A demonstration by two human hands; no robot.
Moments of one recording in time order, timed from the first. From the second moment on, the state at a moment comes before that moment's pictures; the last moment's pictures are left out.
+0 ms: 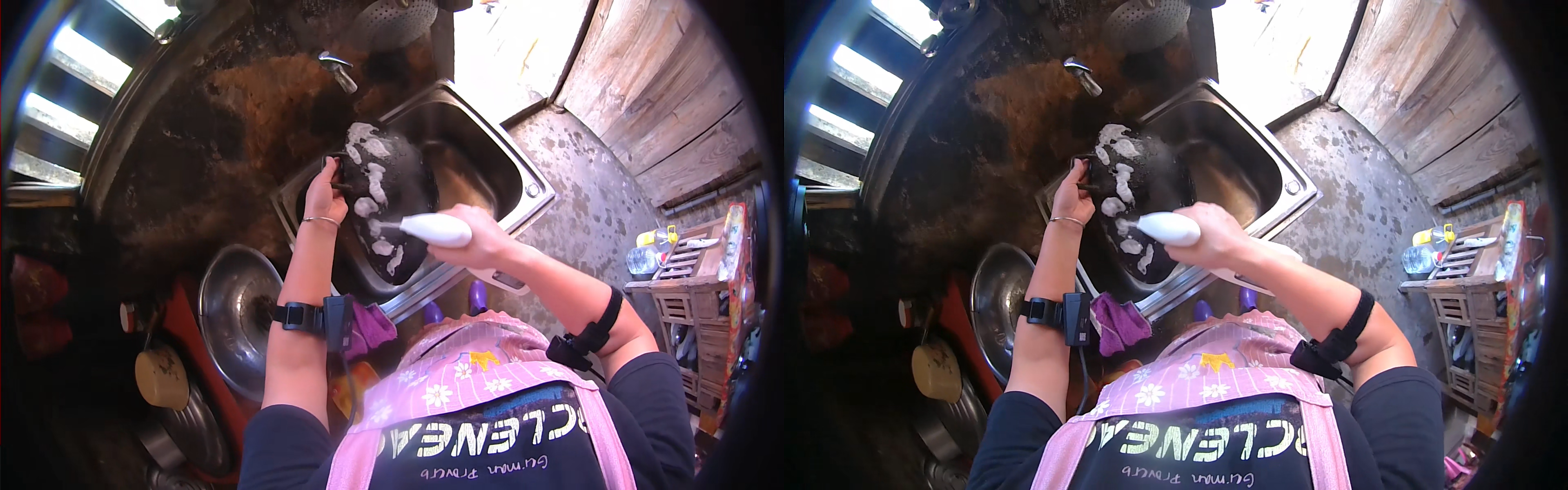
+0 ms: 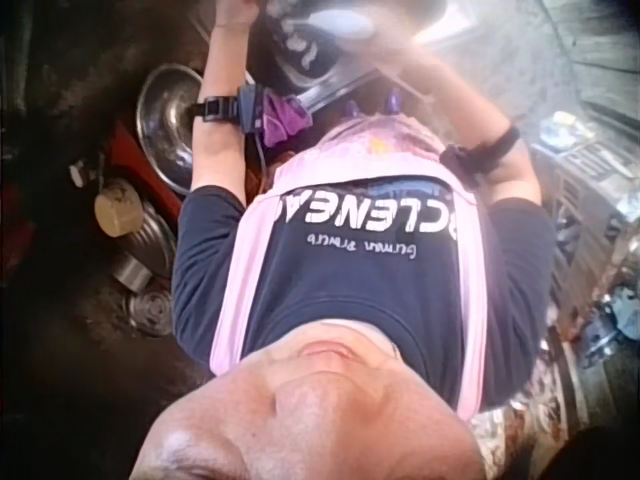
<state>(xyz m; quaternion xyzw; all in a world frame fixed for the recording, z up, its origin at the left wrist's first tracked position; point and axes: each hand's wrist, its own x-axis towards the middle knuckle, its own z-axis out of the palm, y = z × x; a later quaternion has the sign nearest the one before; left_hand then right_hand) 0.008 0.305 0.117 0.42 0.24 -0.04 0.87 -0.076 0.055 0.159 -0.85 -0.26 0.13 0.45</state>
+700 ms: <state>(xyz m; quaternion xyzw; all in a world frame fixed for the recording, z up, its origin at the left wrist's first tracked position) 0.023 0.320 0.126 0.69 0.22 -0.05 0.69 -0.017 0.070 0.188 -0.81 -0.27 0.08 0.52</state>
